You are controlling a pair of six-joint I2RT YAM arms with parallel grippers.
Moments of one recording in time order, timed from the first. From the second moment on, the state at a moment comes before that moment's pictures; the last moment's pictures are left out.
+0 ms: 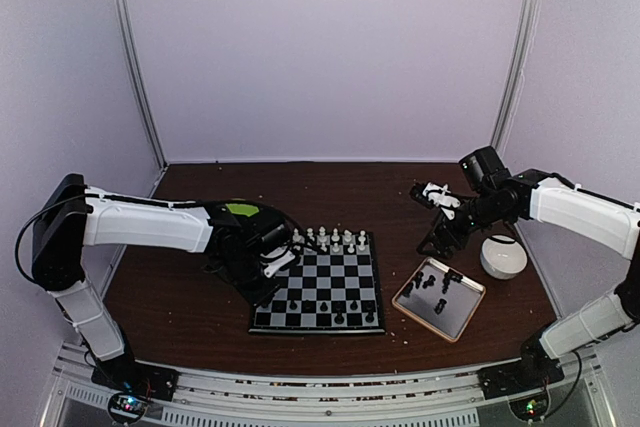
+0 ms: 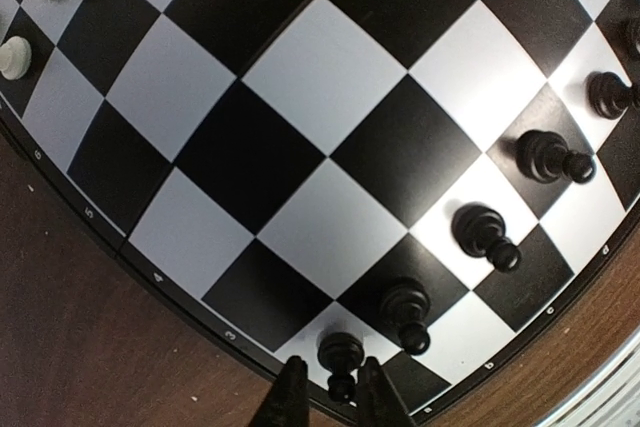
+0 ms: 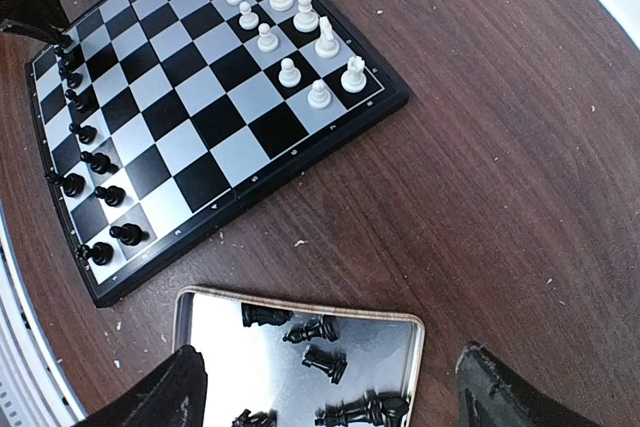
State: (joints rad) left arm -0.94 1.71 1.11 -0.76 -0.02 -0.12; right arm 0.43 1.34 1.00 -0.63 -0.33 -0.44
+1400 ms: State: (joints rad) left arm -1.00 1.75 1.47 -0.50 -0.01 -0.18; right arm 0.45 1.33 0.85 -0.94 -0.10 -1.29
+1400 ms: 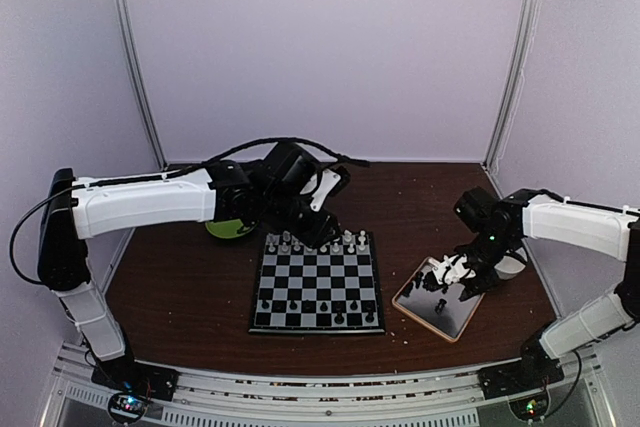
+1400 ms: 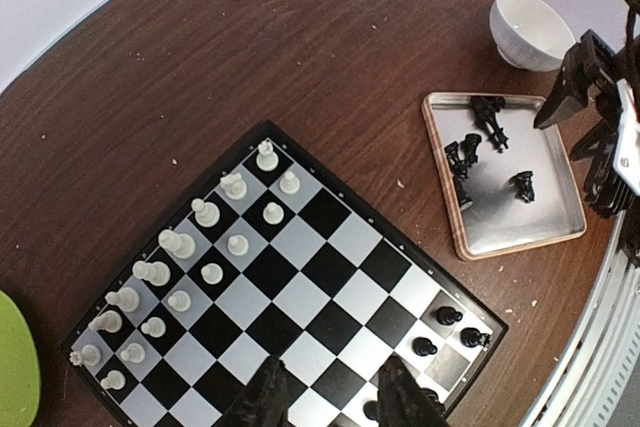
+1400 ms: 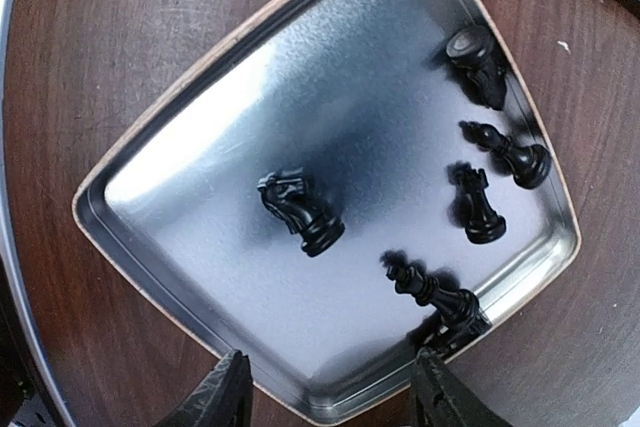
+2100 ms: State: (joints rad) left arm -1.00 1.75 1.40 -0.45 0.00 -0.24; right arm 0.60 1.54 0.87 -0.86 0.01 -1.36
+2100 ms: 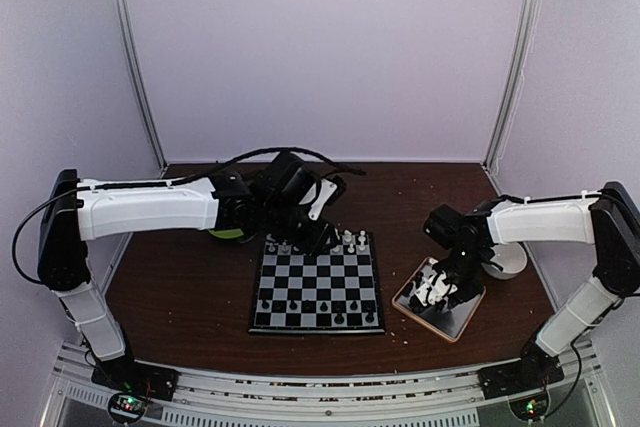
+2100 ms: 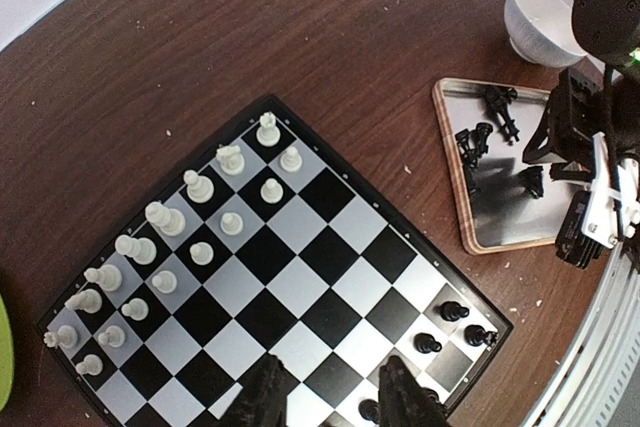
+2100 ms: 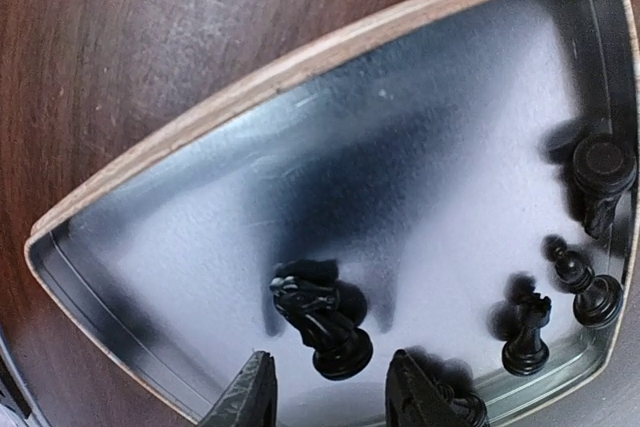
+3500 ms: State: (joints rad) left arm -1.00 1.75 1.34 -0.26 0.06 -0.33; right arm 0.47 1.57 1.18 -0.98 -0.41 -0.88
